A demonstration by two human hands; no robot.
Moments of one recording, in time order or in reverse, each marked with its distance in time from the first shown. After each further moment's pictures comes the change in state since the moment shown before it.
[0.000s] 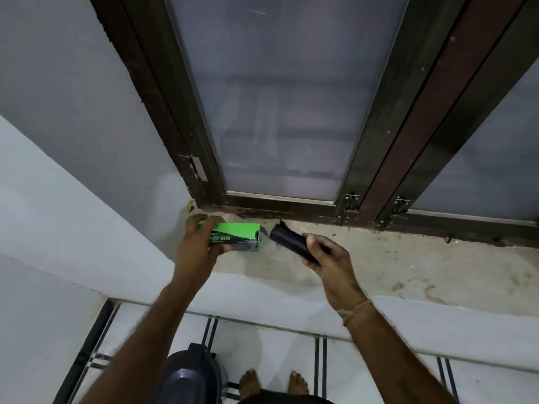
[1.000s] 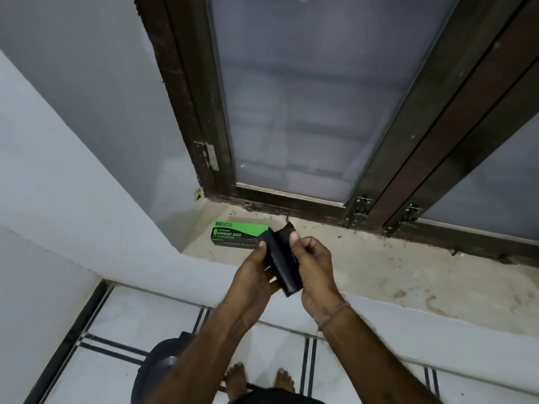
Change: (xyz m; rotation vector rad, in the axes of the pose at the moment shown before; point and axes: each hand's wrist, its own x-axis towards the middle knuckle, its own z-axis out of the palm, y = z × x) left_hand -0.057 0.085 0.049 -1.453 -0.250 -0.684; right_hand -0.031 -0.005 0.063 -0.133 0.062 0.032
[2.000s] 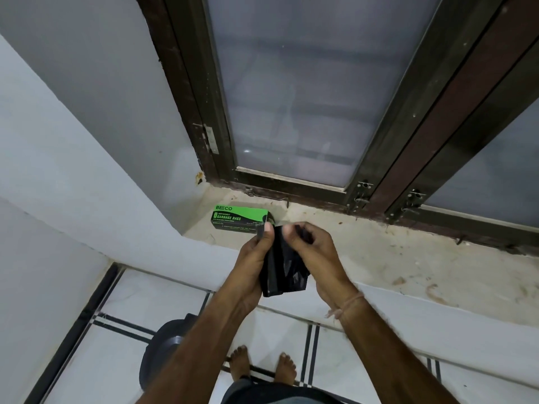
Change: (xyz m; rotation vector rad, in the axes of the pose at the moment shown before) left_hand -0.011 -0.007 0.009 0.152 -0.022 0.050; right_hand 0.000 -0.007 -0.034 -0.216 -0.281 -0.111
